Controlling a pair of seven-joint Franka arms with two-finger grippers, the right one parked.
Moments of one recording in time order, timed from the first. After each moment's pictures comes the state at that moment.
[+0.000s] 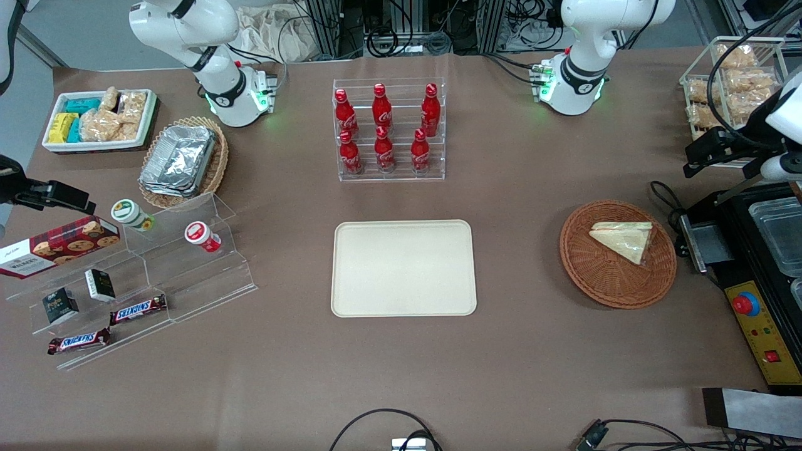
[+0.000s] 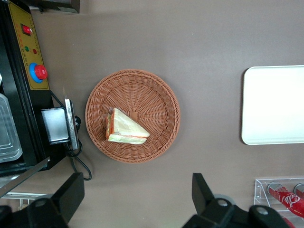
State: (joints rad) arm -0.01 -0.05 -0.02 -1.59 -0.02 1.55 0.00
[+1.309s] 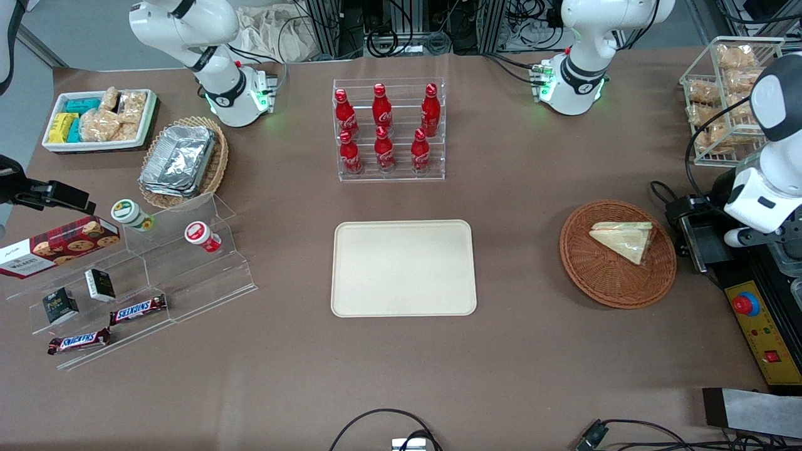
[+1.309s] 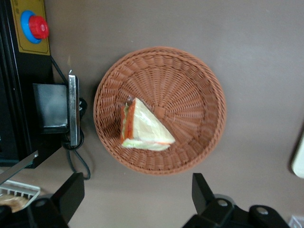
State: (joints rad) arm 0.05 0.03 0.03 -1.92 0.02 1.86 -0.11
